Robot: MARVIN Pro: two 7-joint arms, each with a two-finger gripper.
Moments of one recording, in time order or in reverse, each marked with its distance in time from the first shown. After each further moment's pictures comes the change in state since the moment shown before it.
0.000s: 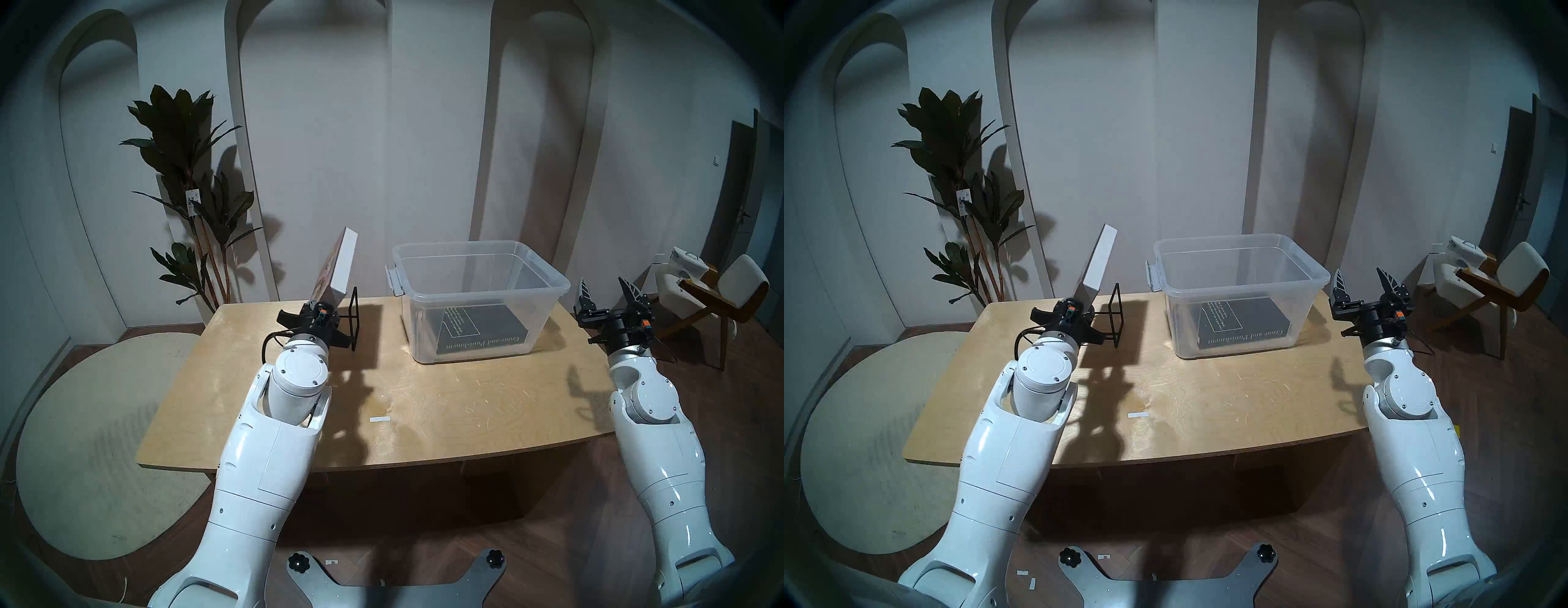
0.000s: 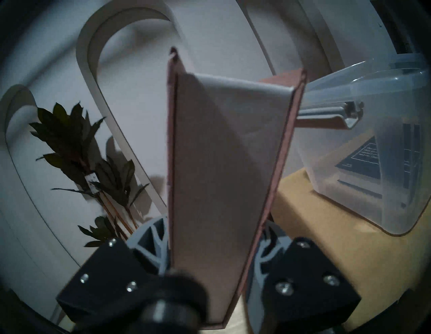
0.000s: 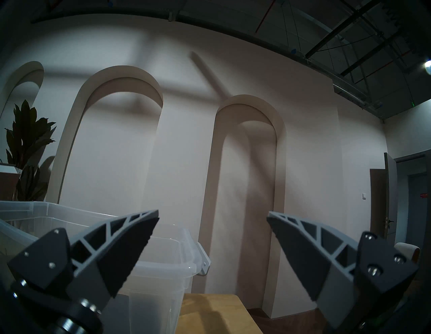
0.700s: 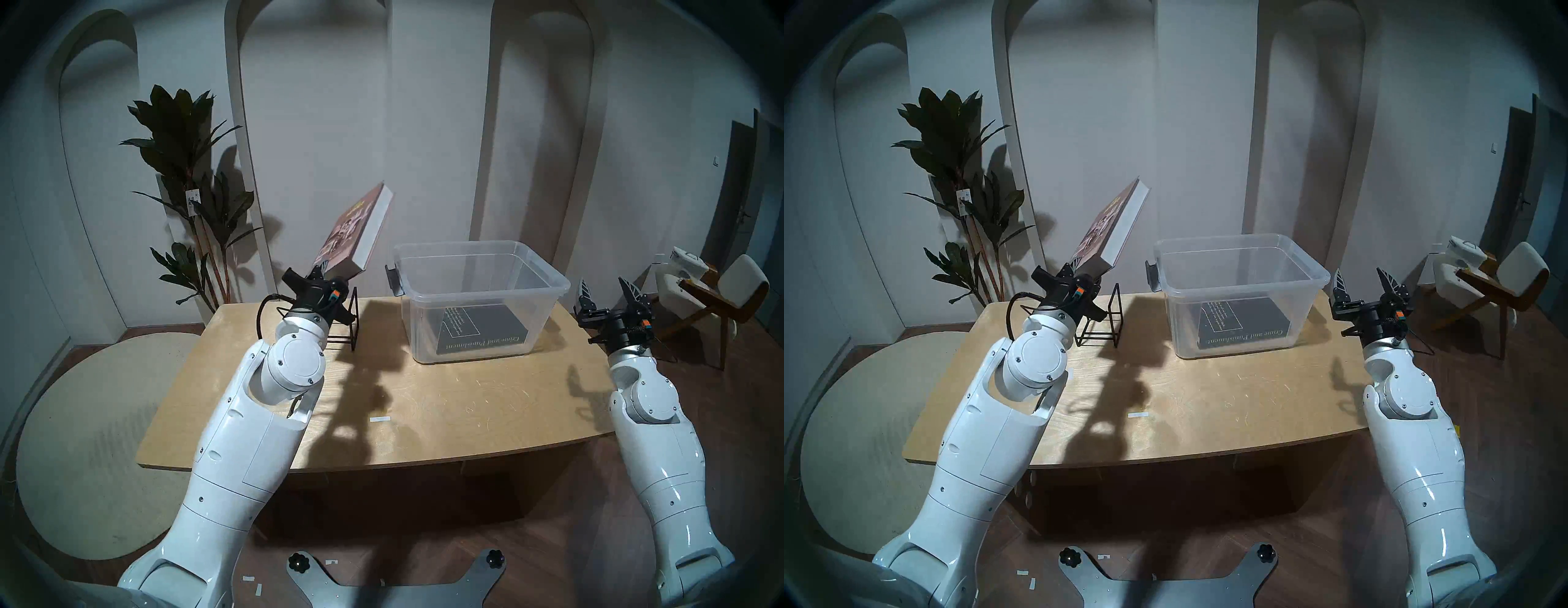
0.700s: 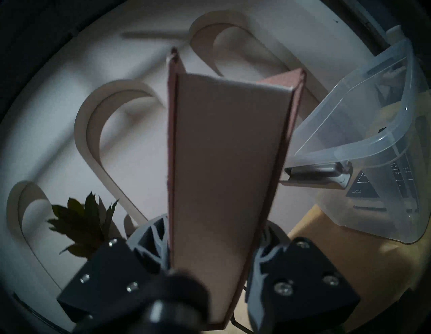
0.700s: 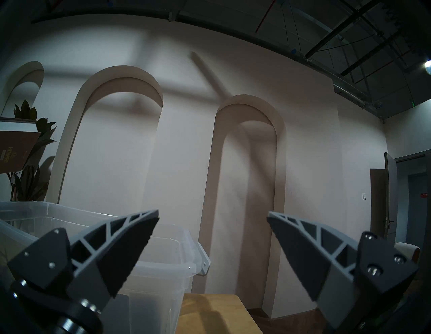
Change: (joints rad) left arm -0.066 0.153 0.124 -0.058 0.147 -0.155 -0.065; right arm 0.000 0.001 0.000 0.001 0.001 0.000 0.000
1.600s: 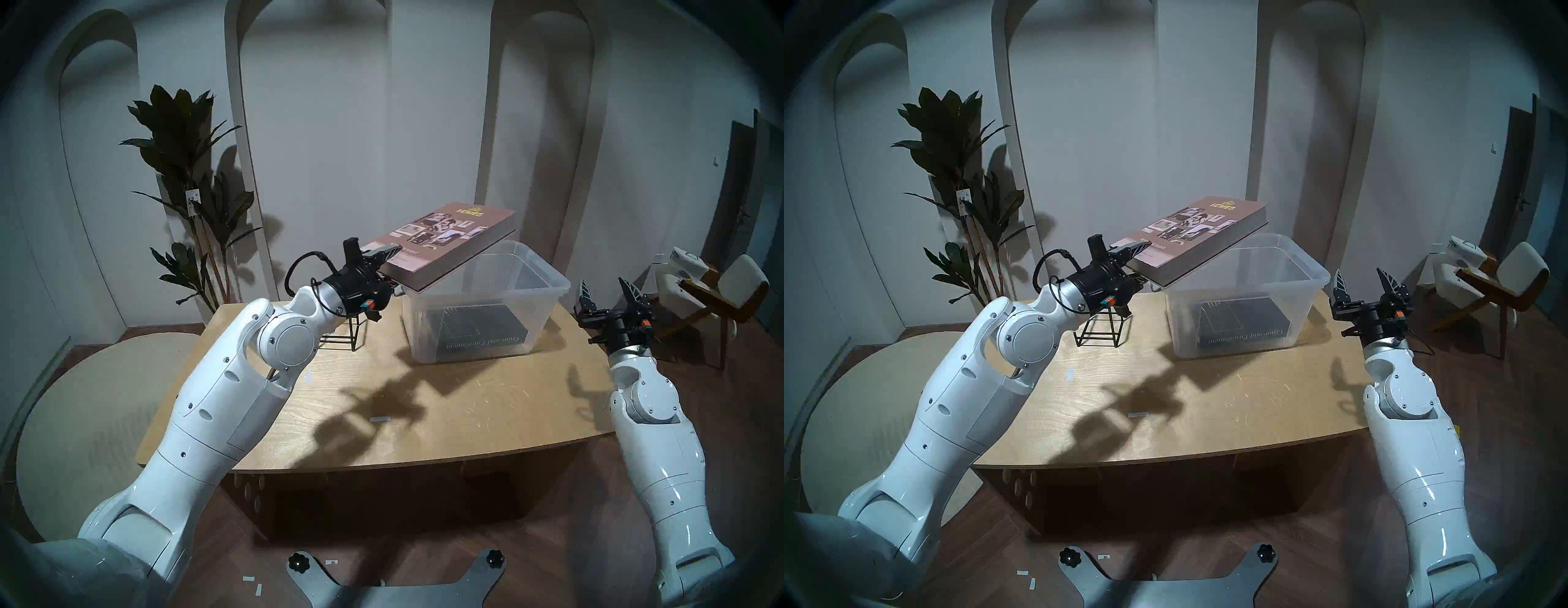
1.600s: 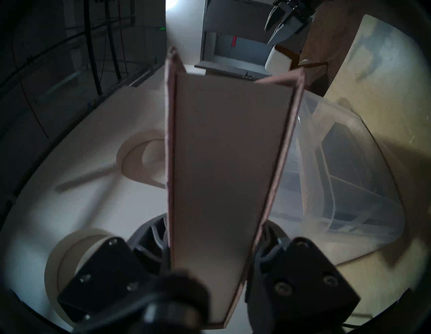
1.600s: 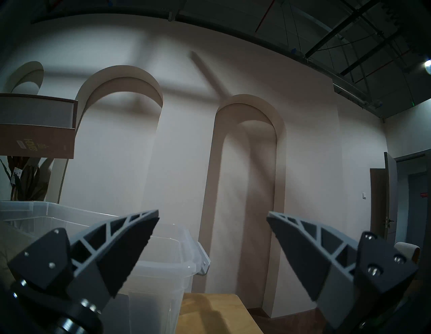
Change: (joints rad) left arm -0.204 0.137 0.143 0.045 0.167 -0.440 -0.285; right arm 0.001 0.001 0.000 0.003 0.002 0.000 0.001
